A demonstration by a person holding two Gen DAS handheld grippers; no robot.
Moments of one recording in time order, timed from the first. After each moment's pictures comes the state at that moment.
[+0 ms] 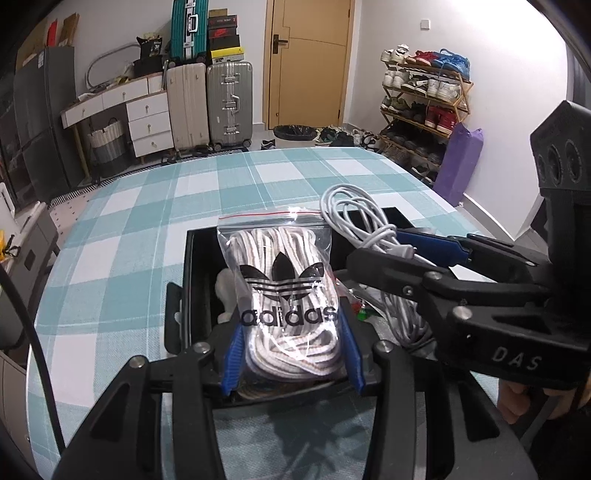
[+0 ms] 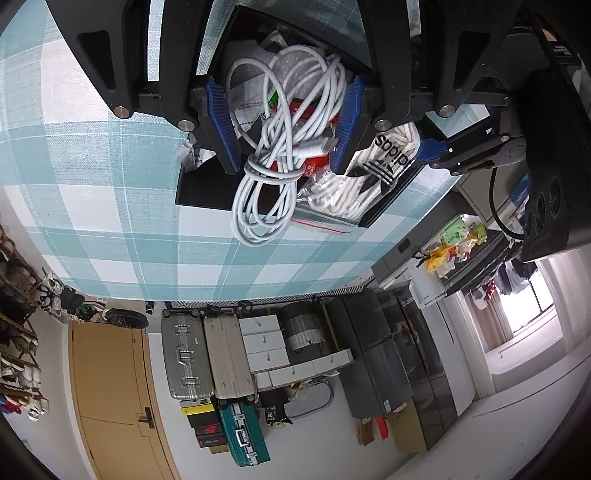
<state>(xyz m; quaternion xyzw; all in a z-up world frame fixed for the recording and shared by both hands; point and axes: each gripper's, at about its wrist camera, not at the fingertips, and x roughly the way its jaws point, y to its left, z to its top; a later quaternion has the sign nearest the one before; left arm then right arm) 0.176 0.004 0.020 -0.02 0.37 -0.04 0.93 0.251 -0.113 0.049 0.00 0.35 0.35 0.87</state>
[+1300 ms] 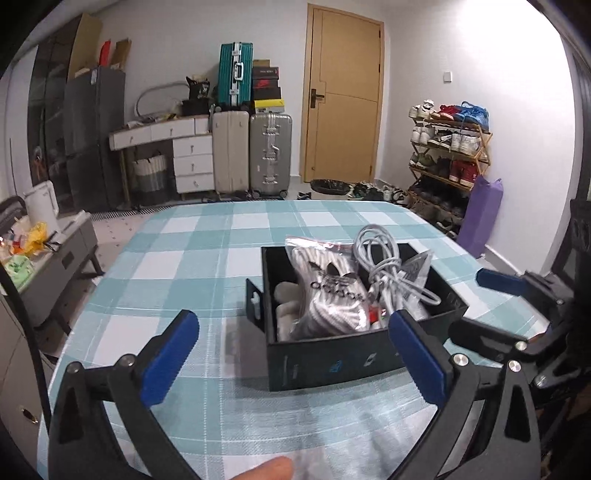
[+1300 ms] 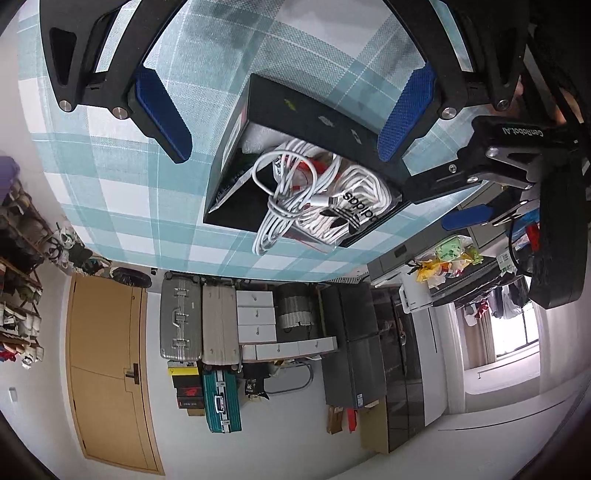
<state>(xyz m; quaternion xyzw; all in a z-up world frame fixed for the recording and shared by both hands) 0.102 0.028 0.028 -0.03 0.25 0.03 0.97 0.174 -0.153 0.052 -0.05 0.27 0.35 0.89</state>
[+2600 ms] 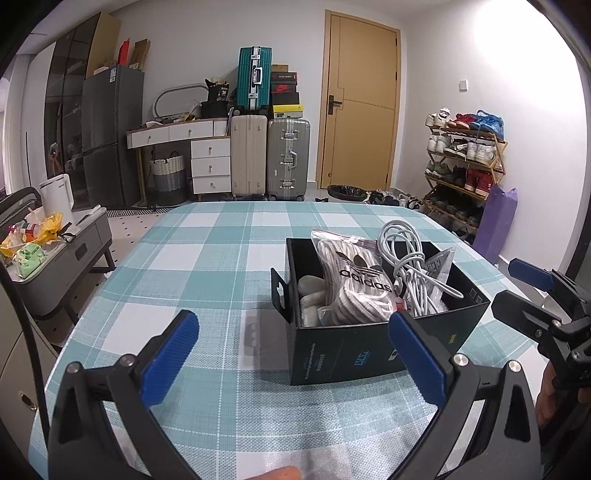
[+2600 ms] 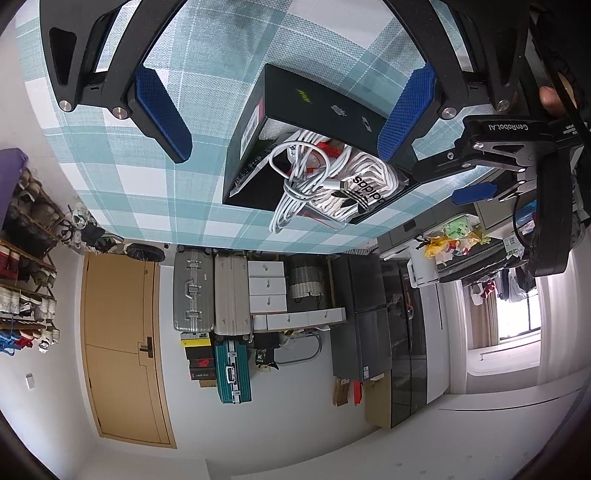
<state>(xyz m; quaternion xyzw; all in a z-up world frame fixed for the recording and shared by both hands) 0.098 0.040 0.014 -0.05 0.25 0.06 0.97 0.165 -0.170 0.051 -0.03 0.21 0.33 0.92</state>
